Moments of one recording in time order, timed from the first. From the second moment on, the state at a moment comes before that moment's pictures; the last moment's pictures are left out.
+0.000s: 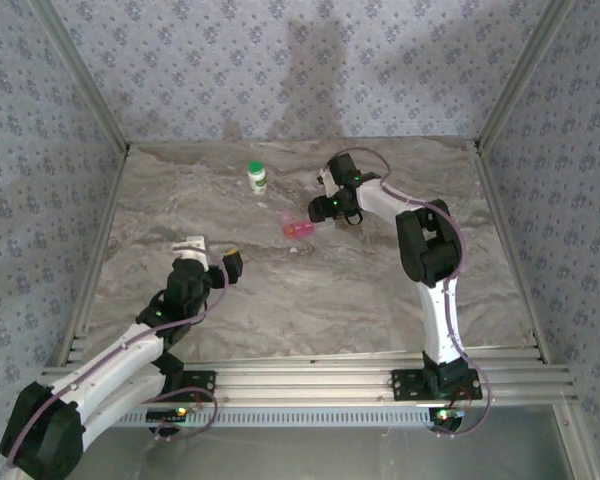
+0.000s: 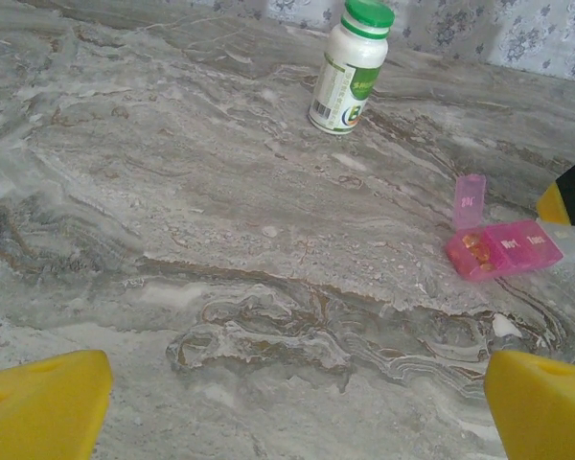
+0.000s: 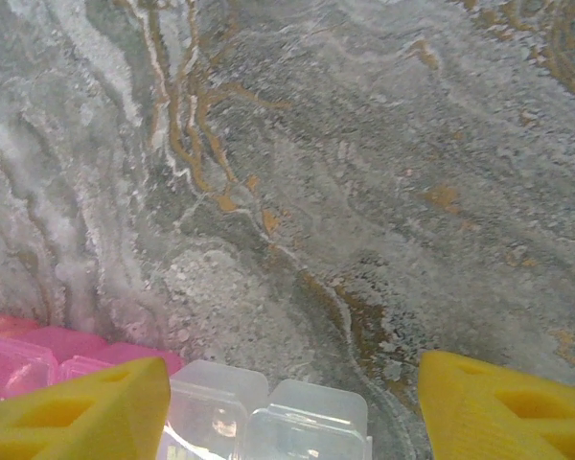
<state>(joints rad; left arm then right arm) -0.54 0.79 0.27 0.10 -0.33 -0.42 0.42 2.19 1.66 -0.55 -0.20 0.11</state>
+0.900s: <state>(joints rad) -0.54 0.81 0.28 0.10 -0.33 -0.42 0.51 2.16 1.60 -0.57 -0.33 0.02</state>
